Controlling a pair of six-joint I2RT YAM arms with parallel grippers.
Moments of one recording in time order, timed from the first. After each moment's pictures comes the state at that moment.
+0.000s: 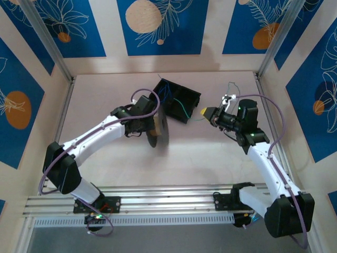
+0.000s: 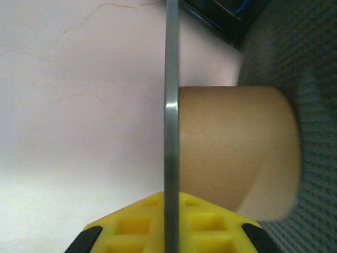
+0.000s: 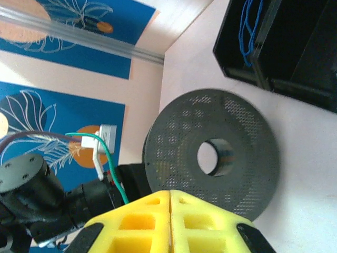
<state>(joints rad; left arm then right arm) -0.70 1.53 1.30 -0.82 -0.19 -0.78 0.16 1.00 0.77 -0.16 -0.71 0.96</state>
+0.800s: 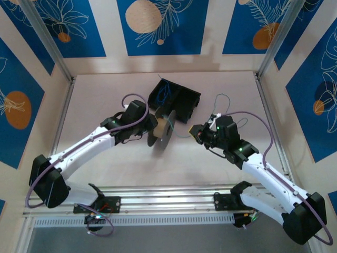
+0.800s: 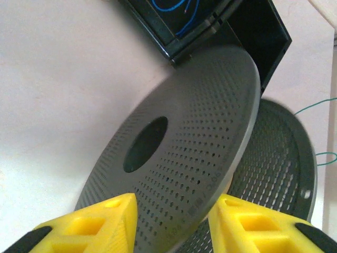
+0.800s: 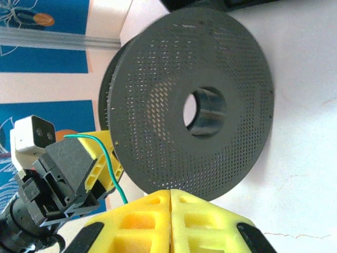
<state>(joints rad) -0.71 1.37 1.12 -0.56 -0.08 -1.04 0.52 0.90 0.65 -0.23 -0.30 1.27</state>
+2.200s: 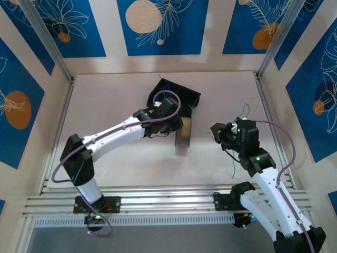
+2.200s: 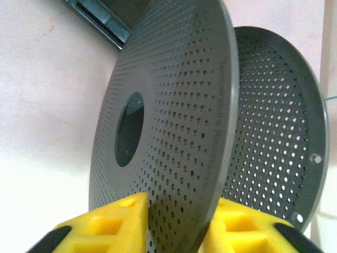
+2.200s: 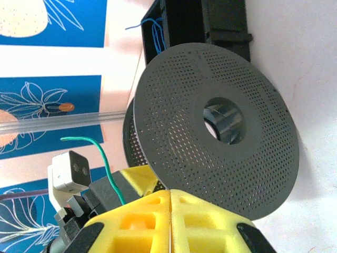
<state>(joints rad) -0.91 1.71 1.47 -0.63 -0.09 -1.07 0.27 0.67 0.64 -0.43 -0.29 1.34</state>
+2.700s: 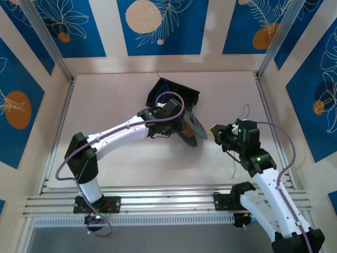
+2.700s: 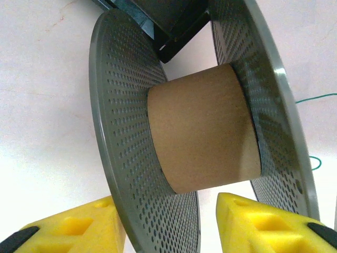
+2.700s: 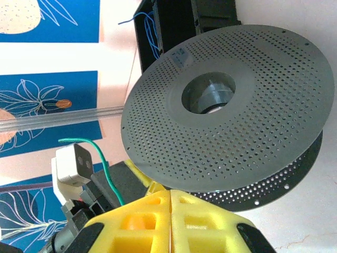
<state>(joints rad) -0.92 1.74 1.51 -0.70 -0.11 -1.08 0.25 0.66 0.64 -0.46 -0.33 1.34</state>
